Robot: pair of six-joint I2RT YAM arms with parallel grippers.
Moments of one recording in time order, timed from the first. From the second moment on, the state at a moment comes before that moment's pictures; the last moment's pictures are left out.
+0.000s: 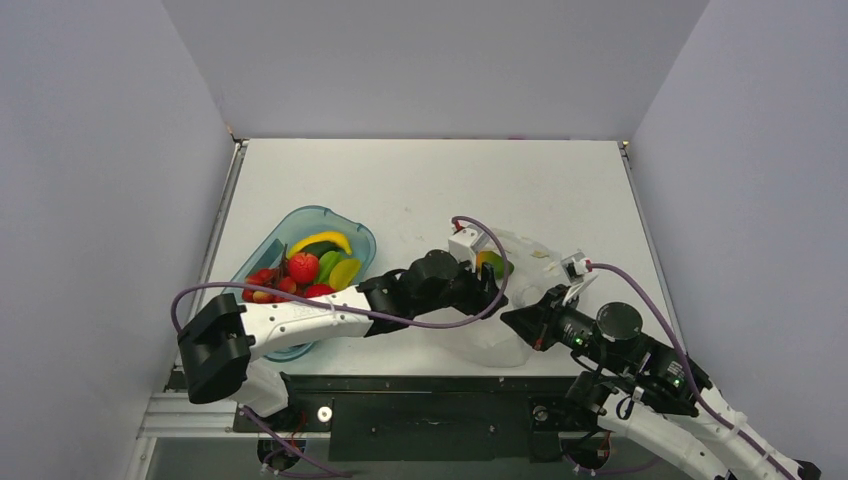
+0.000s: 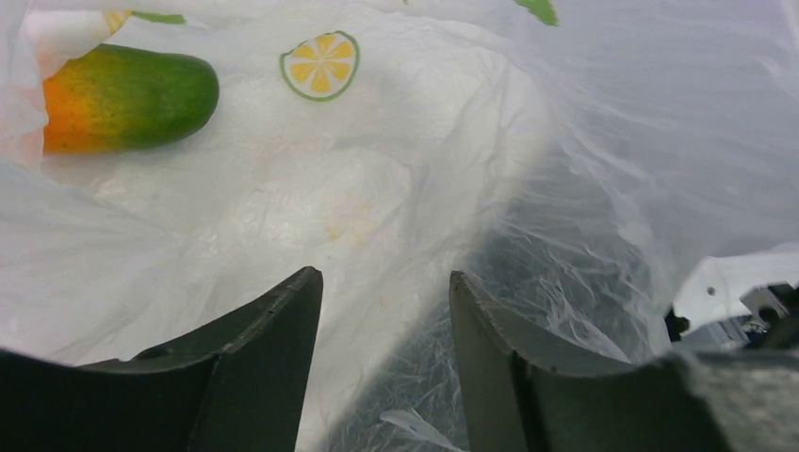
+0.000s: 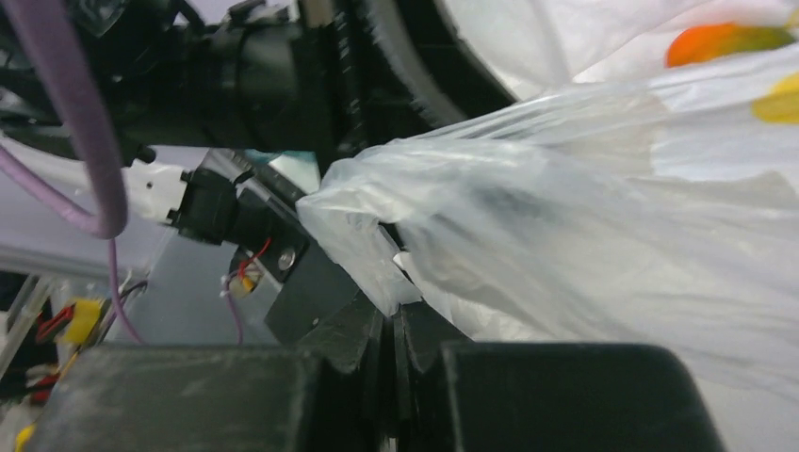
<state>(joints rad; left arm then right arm) -1.15 1.50 1.03 0.08 -0.07 -0.65 0.88 0.35 0.69 -0.63 -0.01 0.64</state>
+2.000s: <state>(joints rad) -0.89 2.26 1.25 0.79 -0.53 -1.12 0.92 0.25 0.65 -0.56 -0.11 0.74</state>
